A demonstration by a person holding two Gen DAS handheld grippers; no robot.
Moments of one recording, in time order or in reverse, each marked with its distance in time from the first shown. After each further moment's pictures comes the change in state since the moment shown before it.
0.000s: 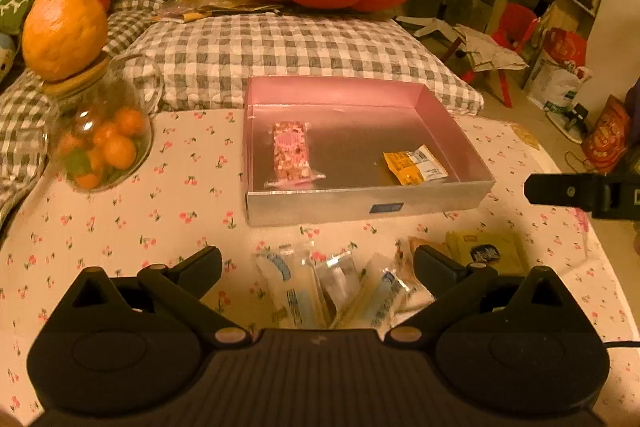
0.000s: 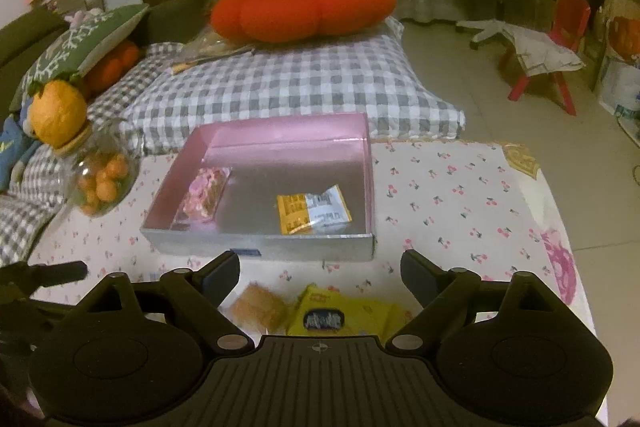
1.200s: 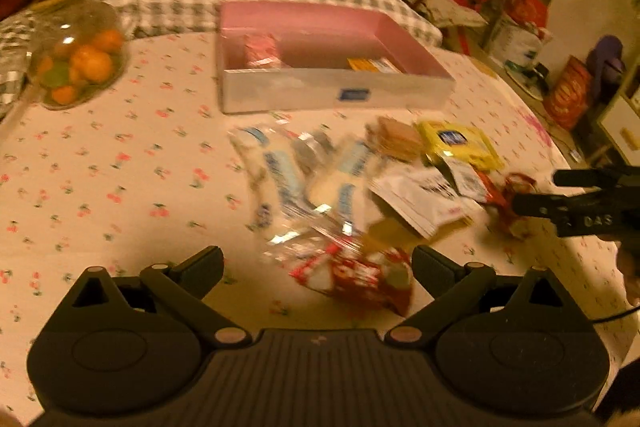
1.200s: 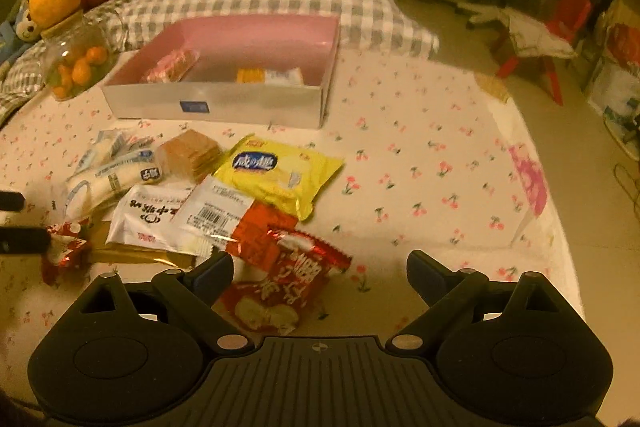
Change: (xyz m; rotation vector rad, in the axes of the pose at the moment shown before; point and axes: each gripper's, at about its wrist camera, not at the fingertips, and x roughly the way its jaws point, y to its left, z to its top) left arm -0.010 0.004 -0.075 0.051 0.097 -0.124; right arm 0.009 -0.035 -0.098 -0.123 0.097 -0.062
